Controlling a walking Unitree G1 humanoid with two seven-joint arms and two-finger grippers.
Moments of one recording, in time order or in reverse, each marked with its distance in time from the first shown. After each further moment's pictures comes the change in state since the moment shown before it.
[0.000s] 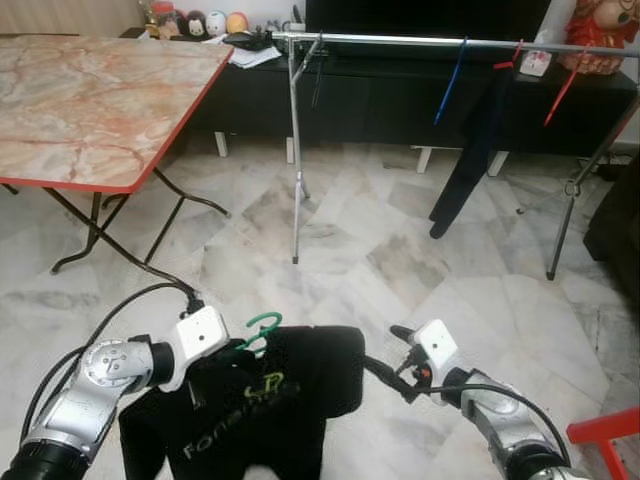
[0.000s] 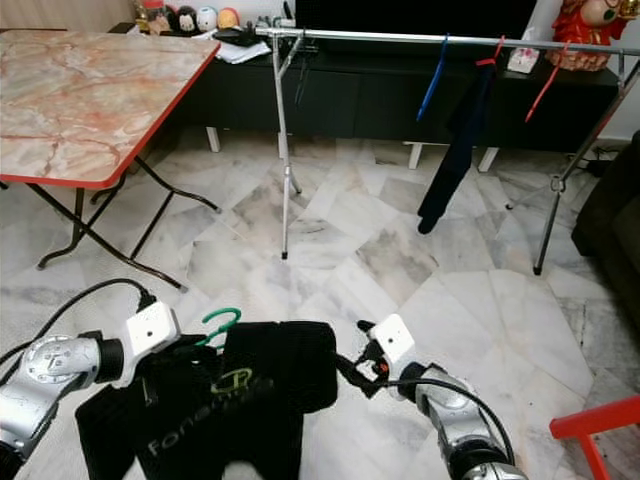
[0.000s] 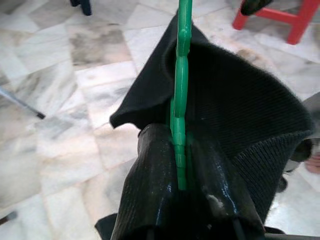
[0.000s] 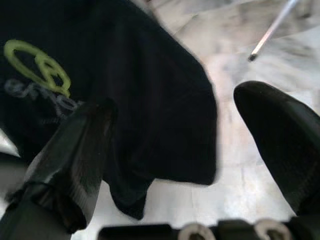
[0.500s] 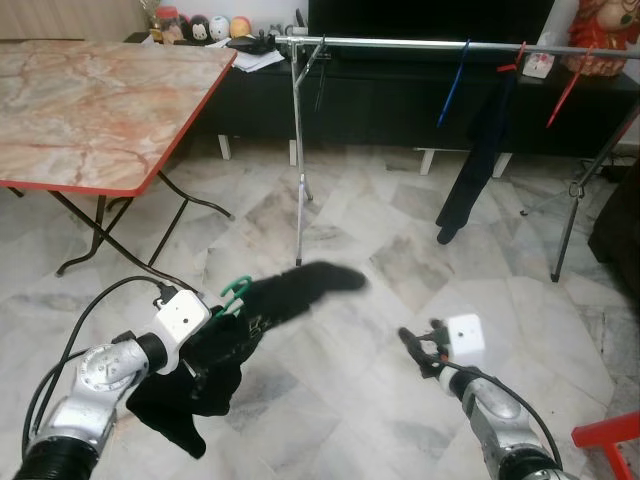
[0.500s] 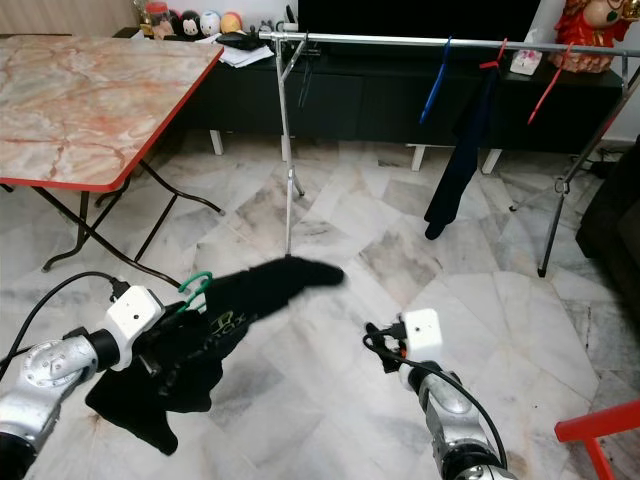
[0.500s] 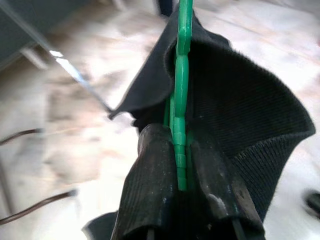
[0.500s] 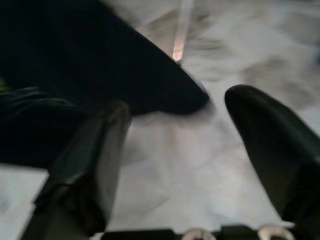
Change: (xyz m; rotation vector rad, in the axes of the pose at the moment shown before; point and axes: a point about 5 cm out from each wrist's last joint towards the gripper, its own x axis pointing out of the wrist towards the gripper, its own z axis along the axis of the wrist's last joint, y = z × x) left arm -0.003 0.020 -0.019 -0.011 -0.035 0.264; right arm 0.007 -0.005 -0.004 0.198 -0.077 -0.345
